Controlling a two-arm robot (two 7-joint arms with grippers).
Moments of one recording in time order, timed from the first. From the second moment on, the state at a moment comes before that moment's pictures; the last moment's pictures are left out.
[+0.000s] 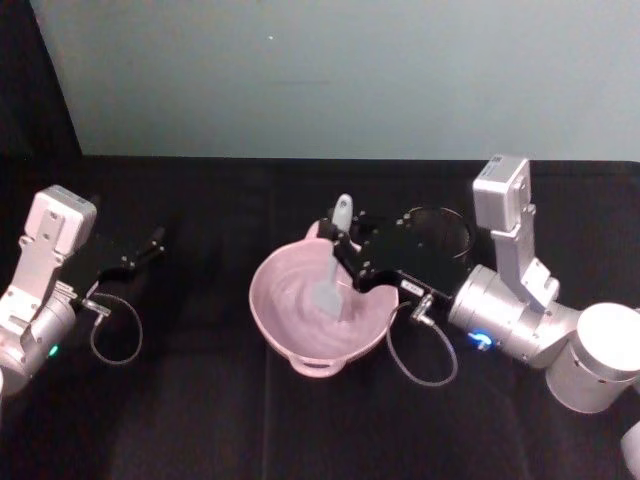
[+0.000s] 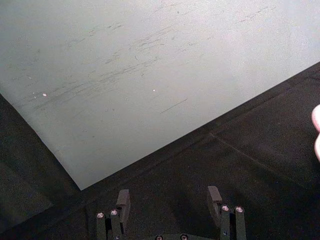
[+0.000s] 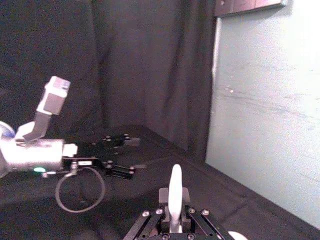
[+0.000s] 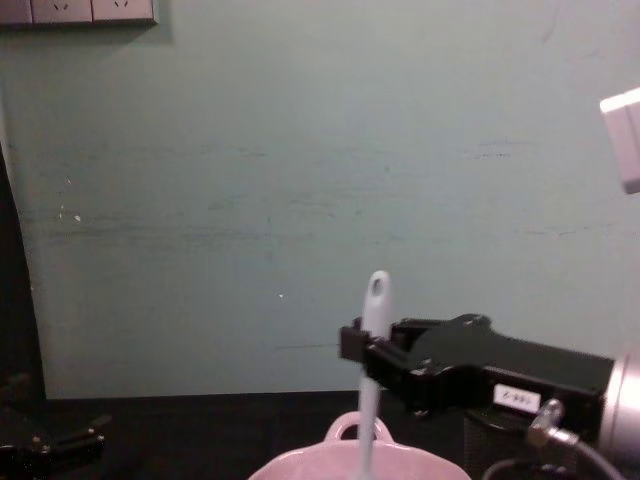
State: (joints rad) left arm -0.20 0.60 0.45 -1.41 -0.25 -0.12 0.03; right arm 0.29 0.38 -0.47 -1.47 0.38 -0.11 0.57
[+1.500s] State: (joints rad) left arm -0.20 0.60 0.45 -1.41 -0.25 -0.12 0.03; right arm 0.29 0.37 -0.41 -1.46 0.36 -0.12 0.54
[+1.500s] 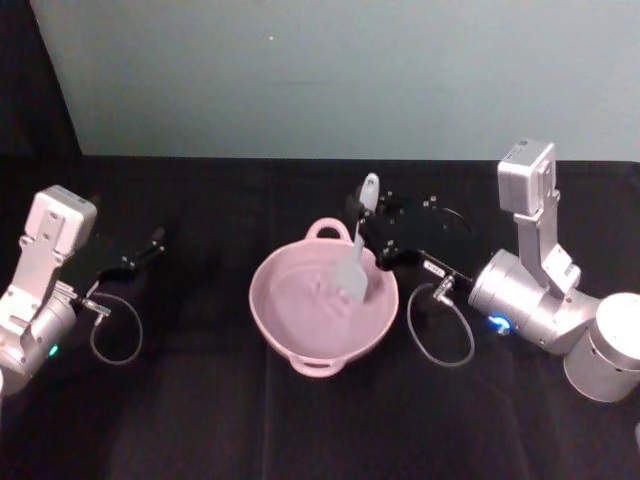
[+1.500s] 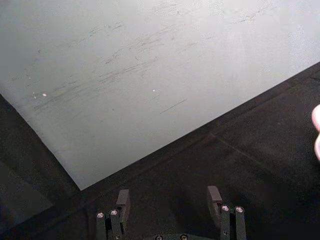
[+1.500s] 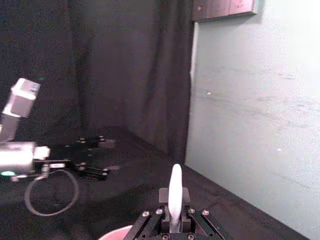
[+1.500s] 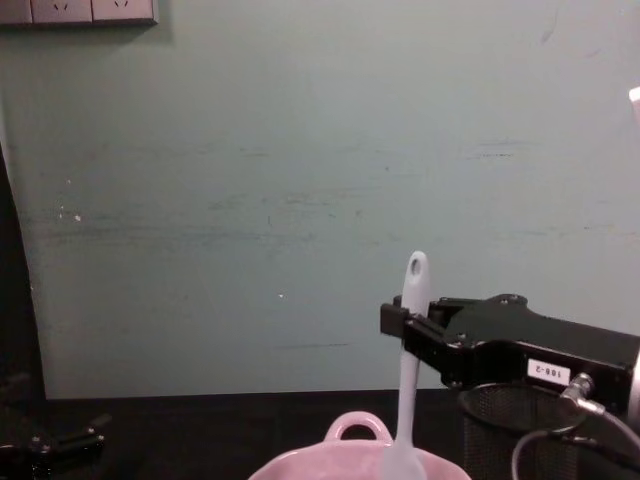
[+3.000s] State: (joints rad) left arm -0.20 0.60 0.45 -1.41 -0.25 -0.12 0.03; right arm 0.37 0.30 -0.46 -1.34 0.29 -0.20 0.49
